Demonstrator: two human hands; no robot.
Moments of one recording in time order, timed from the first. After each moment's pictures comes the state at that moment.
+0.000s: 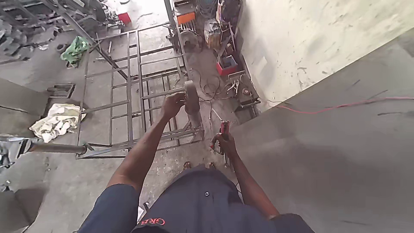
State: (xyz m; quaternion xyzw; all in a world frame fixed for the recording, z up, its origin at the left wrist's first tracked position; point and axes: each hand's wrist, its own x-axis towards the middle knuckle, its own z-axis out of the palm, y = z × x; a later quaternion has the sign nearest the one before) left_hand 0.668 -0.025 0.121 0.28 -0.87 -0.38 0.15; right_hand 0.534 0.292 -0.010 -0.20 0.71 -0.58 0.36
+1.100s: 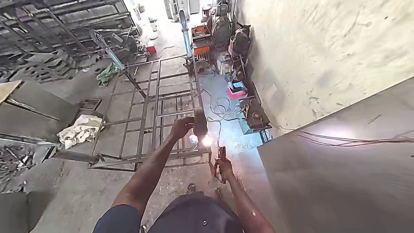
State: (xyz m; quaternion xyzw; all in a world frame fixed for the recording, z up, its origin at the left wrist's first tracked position) left_hand 0.668 -0.022 0.126 0.29 -0.88 -0.33 0.15; right_hand 0.535 0.251 -0.099 -0.10 0.75 -0.48 0.44
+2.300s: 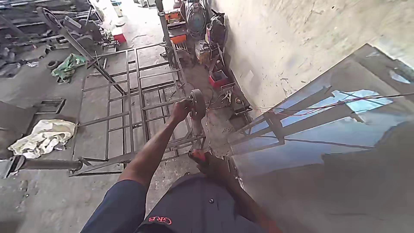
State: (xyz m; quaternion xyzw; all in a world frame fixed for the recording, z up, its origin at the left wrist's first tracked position) left_hand 0.669 -0.041 0.118 0.25 -0.89 -0.35 0.15; right_hand 0.678 0.293 0.117 -0.47 0.80 -0.22 0.29
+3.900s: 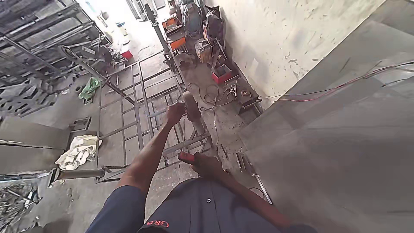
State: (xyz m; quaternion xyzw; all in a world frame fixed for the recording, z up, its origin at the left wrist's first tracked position) left_hand 0.662 -0.032 0.133 0.31 -0.91 -0.25 0.07; right_hand 0.679 0.276 0.094 -0.53 0.77 -0.21 0.30
